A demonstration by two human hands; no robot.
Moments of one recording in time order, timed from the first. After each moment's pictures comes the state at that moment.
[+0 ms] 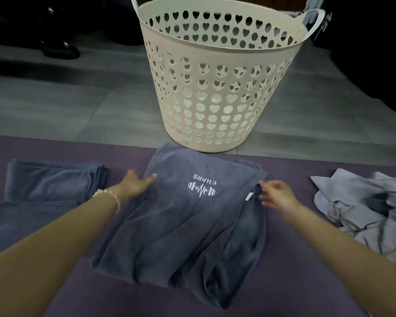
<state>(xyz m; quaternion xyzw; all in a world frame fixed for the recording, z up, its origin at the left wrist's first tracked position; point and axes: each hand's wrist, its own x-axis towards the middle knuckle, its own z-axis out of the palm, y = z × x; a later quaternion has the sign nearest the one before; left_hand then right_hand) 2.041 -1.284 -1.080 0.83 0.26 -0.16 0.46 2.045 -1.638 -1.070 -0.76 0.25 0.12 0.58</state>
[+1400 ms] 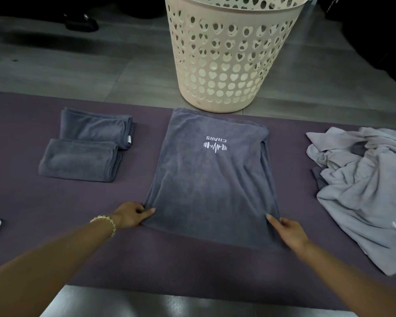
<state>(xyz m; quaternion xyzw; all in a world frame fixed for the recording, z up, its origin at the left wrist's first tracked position) 1.805 -1.252 -1.129 0.89 0.16 -0.32 0.29 1.805 -1.673 -1.117 -0.85 0.24 0.22 0.41</state>
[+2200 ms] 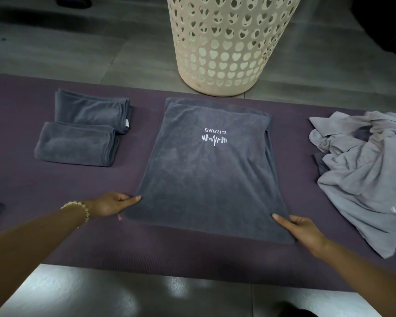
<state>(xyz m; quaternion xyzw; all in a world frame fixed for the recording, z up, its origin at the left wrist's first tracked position) 1.789 -1.222 -1.117 0.83 0.17 -0.37 0.37 1.779 -1.711 -1.122 -0.75 0.23 0.28 0.55</state>
